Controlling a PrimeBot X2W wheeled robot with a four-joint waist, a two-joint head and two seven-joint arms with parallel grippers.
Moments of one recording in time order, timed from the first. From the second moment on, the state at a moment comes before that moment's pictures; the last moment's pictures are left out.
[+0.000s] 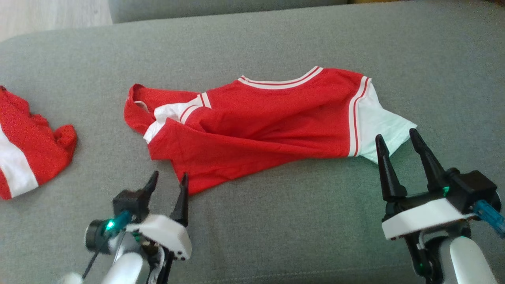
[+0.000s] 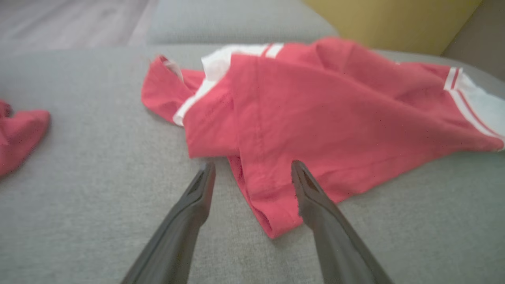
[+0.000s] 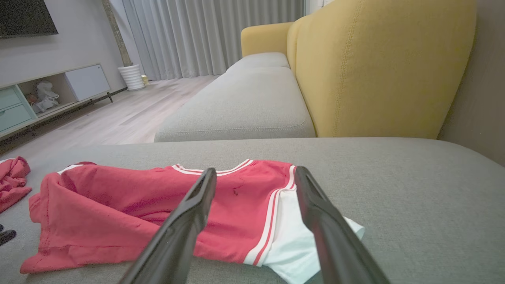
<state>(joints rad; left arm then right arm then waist) -0.07 0.18 -0.40 0.20 -0.31 0.20 -0.16 -0.01 -0.07 0.08 -0.07 0.15 0.12 0.00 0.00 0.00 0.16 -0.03</state>
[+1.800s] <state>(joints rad) -0.26 0.21 -0.41 0.13 -0.37 0.13 -0.21 -0.29 -0.20 -0.05 0.16 0.40 0.12 0.03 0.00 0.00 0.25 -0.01</state>
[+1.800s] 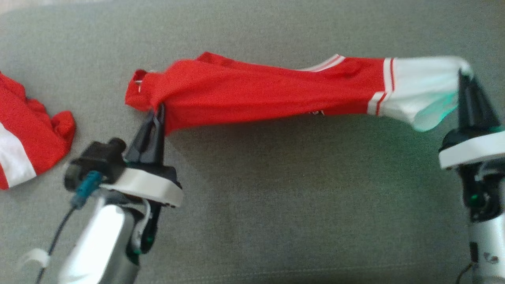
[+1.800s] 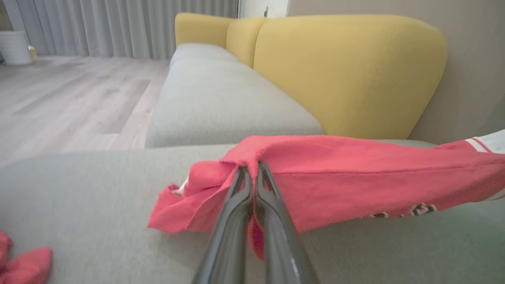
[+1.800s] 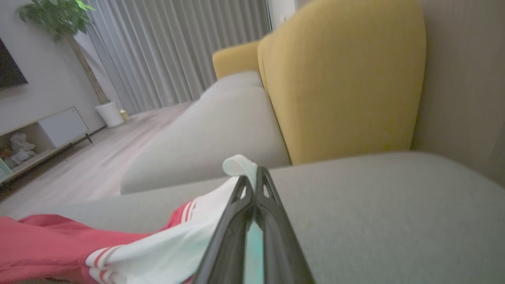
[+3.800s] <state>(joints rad) -1.22 0.05 -0.27 1.17 -0.45 0.00 -0.25 -1.32 -0.10 0.35 1.08 0.46 0.12 -0.08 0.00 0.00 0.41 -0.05</state>
